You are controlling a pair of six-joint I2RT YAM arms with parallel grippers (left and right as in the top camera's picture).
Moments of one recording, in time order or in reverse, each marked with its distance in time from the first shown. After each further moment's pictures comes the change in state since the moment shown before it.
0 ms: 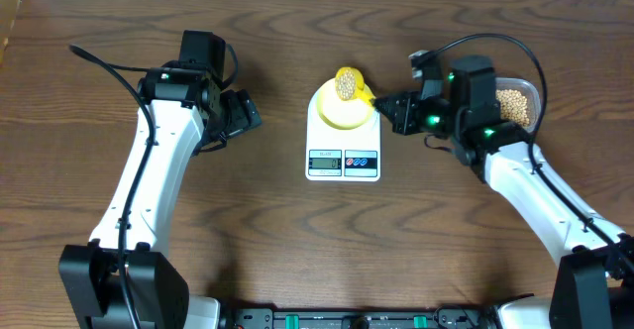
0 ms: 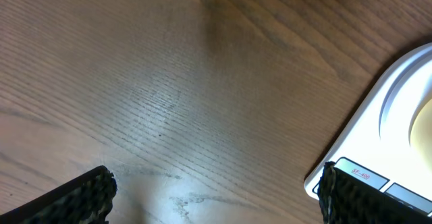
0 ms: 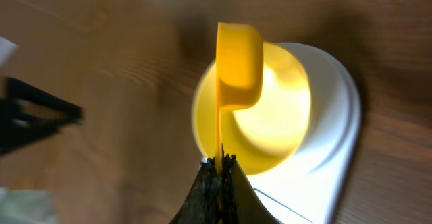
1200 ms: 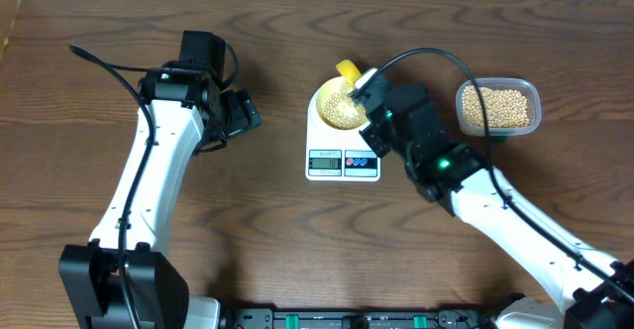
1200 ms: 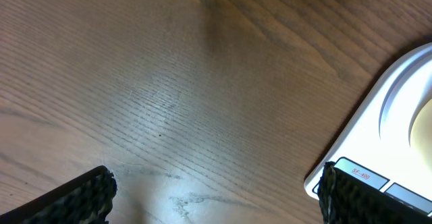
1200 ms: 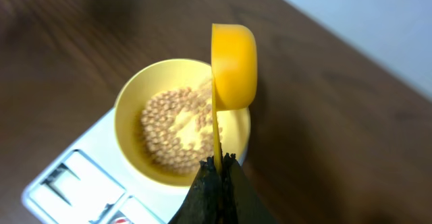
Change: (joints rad) left arm 0.000 0.000 0.000 0.000 0.000 0.000; right arm 0.310 -0.085 0.000 -0.021 0.695 -0.613
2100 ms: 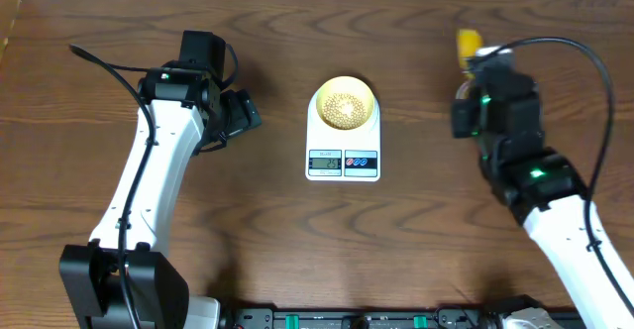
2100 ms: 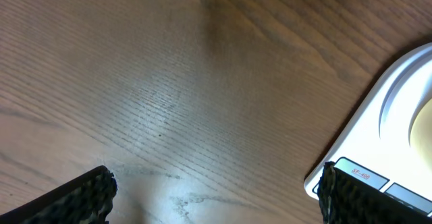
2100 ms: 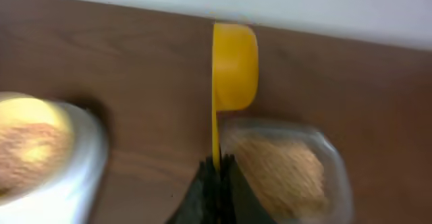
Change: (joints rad) left arm 0.000 0.000 0.000 0.000 0.000 0.000; right arm -0.356 -0.260 0.003 -0.278 0.138 0.268
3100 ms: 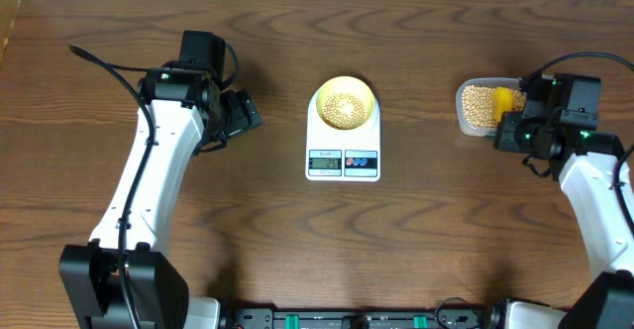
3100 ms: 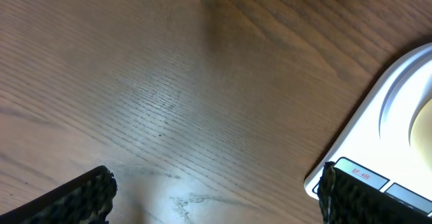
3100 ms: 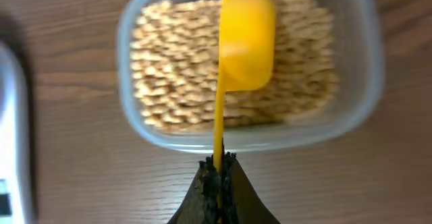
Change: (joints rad) left arm 0.000 0.000 0.000 0.000 0.000 0.000; right arm -0.398 0.240 -0.001 -0.152 -0.470 -0.023
